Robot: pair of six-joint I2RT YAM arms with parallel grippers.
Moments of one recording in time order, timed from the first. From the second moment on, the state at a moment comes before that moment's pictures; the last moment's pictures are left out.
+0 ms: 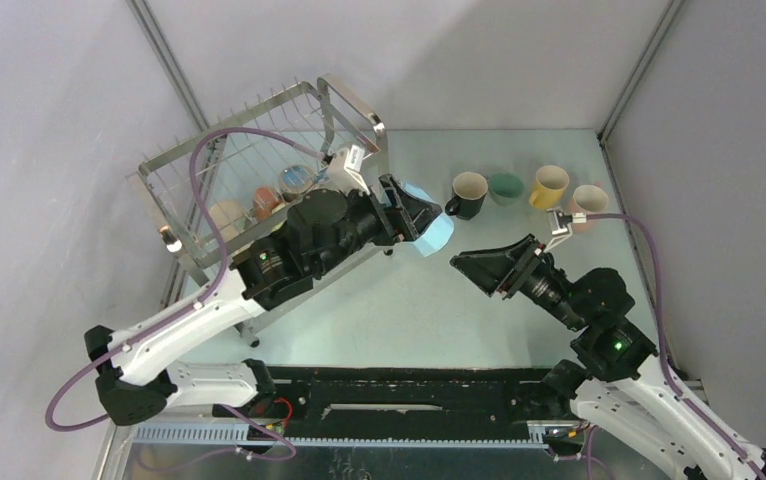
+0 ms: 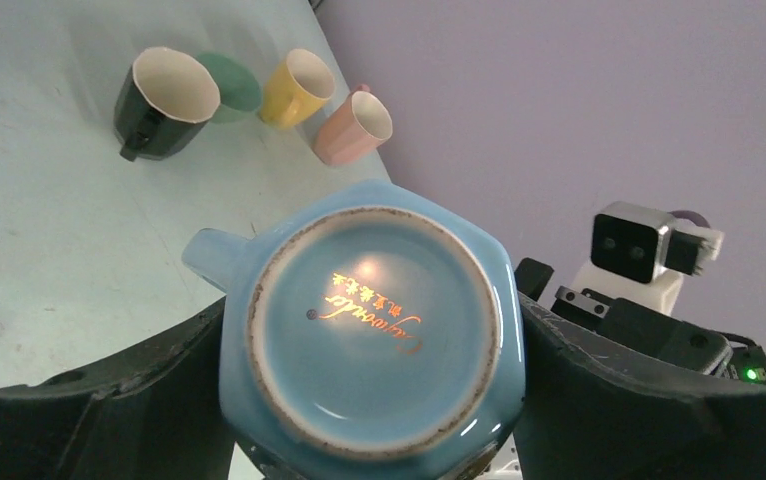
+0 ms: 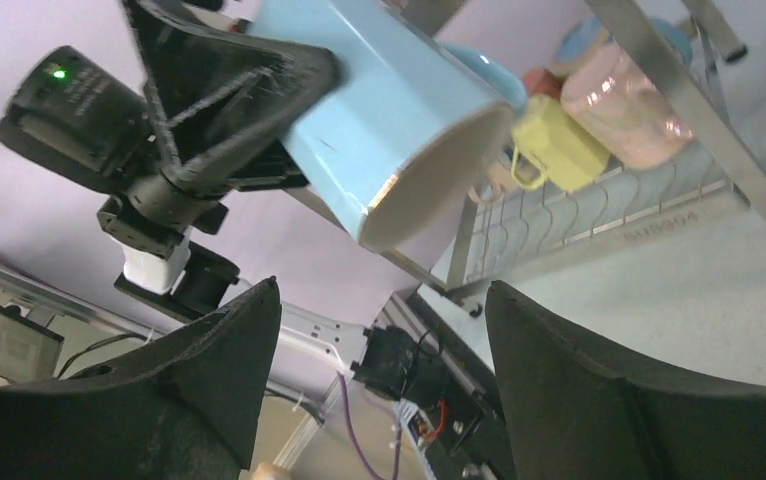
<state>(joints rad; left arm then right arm) -1.01 1.14 1.28 -0.27 -0.25 -0.79 0.70 0.51 0.65 0.00 -0.21 0.96</state>
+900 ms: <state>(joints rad) -0.93 1.28 1.32 -0.15 -0.08 -1.11 0.73 0.72 0.75 0.22 -0.12 0.82</state>
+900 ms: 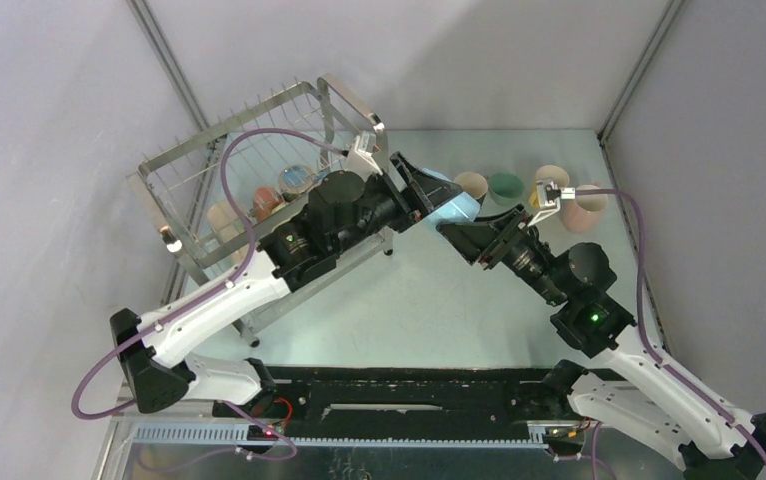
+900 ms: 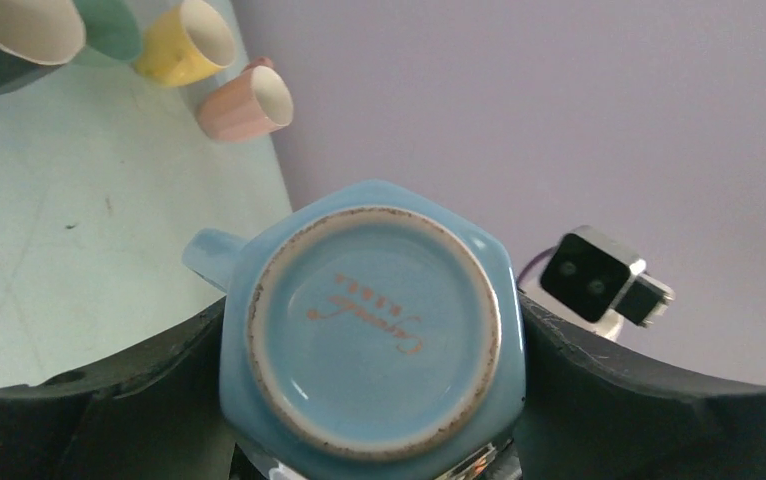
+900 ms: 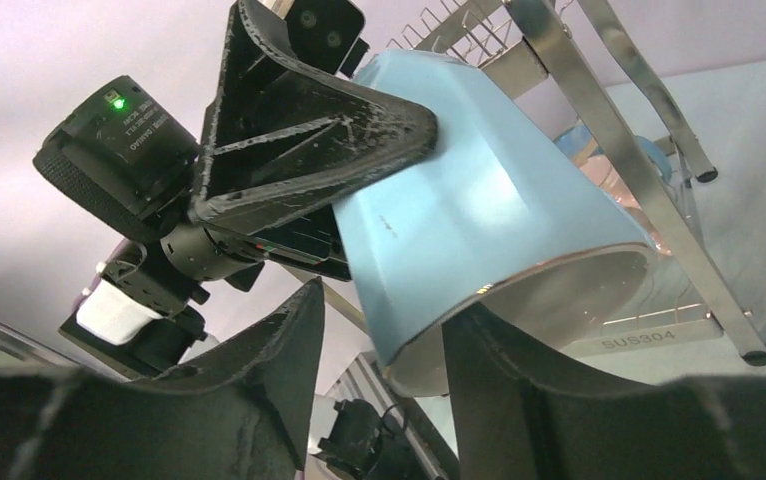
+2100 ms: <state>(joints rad) -0.93 1.28 1.26 0.05 0.02 -1.31 0.73 0.76 0.78 0.32 -0.13 0.83</state>
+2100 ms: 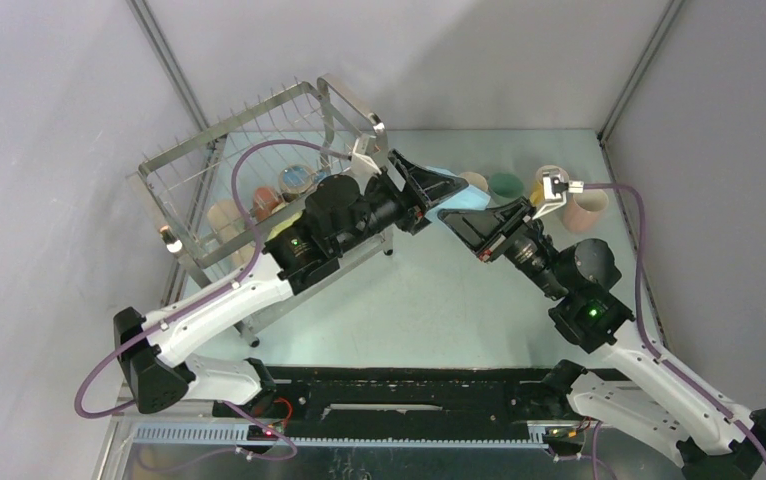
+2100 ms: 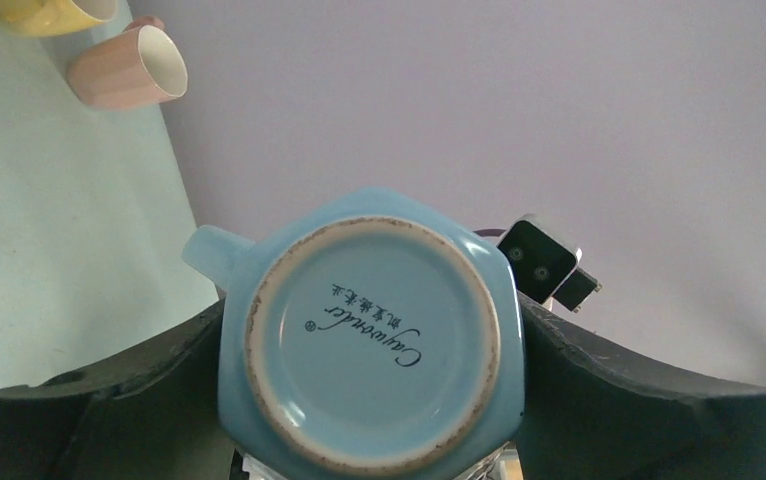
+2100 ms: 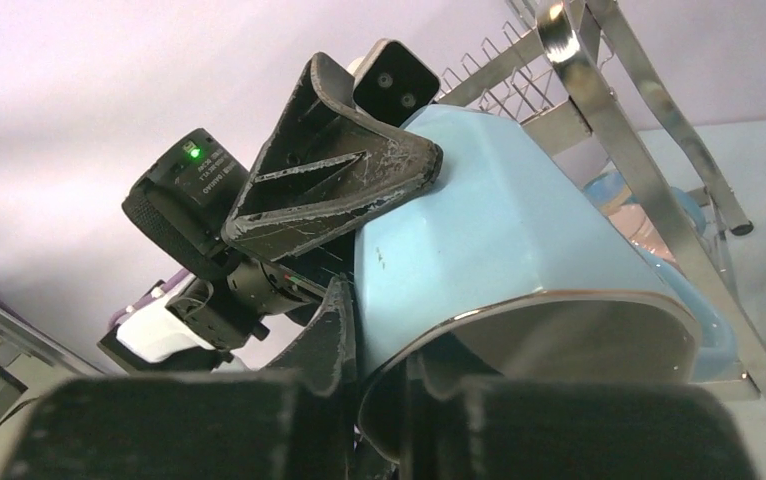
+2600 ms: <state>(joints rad) -0.93 1.28 1.26 0.03 0.07 -1.21 0.73 0.73 0.82 0.21 -0.12 0.82</state>
